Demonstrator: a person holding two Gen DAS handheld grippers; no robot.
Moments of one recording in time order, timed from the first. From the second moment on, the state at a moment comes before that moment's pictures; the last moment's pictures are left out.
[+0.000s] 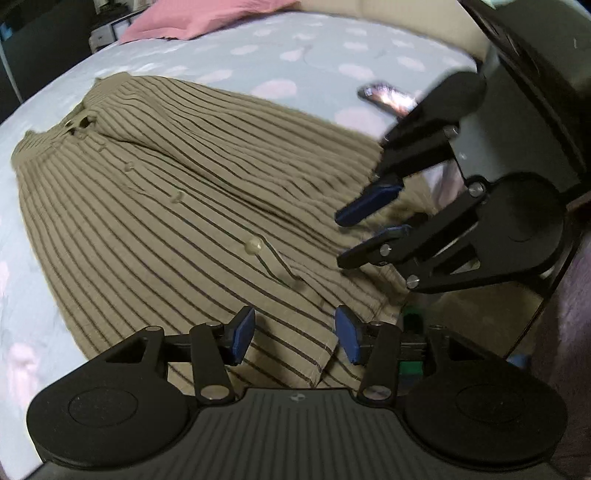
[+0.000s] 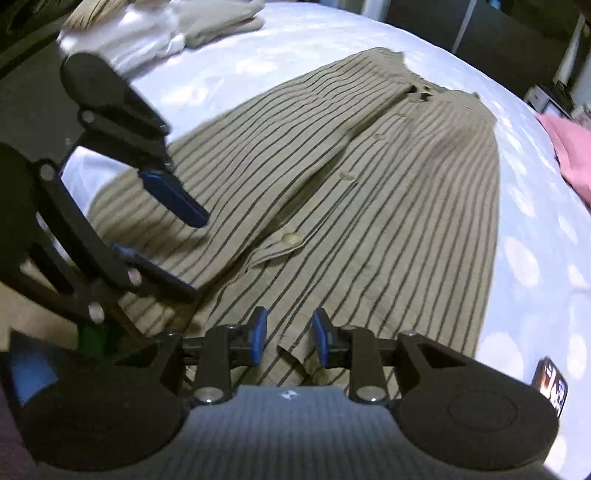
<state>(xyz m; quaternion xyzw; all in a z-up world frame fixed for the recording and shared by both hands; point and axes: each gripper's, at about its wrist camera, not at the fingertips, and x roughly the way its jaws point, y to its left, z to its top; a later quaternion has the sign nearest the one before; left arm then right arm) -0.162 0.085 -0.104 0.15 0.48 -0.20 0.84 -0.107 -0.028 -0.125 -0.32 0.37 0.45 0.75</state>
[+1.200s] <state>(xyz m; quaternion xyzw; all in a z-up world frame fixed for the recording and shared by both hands) -0.193 0.079 -0.095 0.22 0.46 -0.25 0.82 -0.121 -0.046 -0.113 -0.32 0.36 0.51 0.71</state>
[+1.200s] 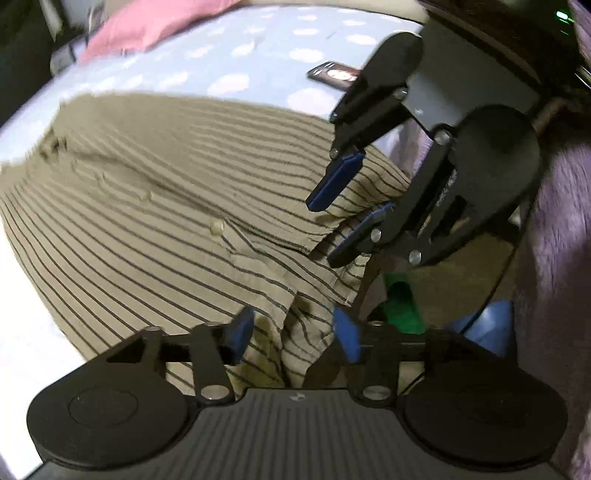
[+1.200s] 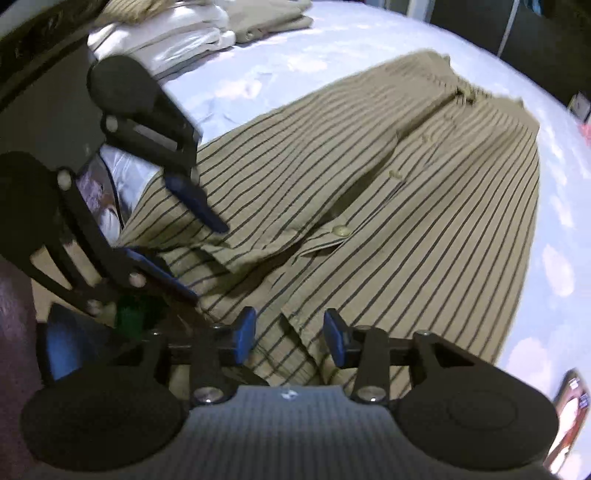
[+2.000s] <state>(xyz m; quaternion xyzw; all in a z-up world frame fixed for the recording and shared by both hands) -0.242 0.043 -0.164 0.51 0.40 -0.23 0.73 -0.173 -0.046 -0.169 -0.60 0.18 0.49 0.61</state>
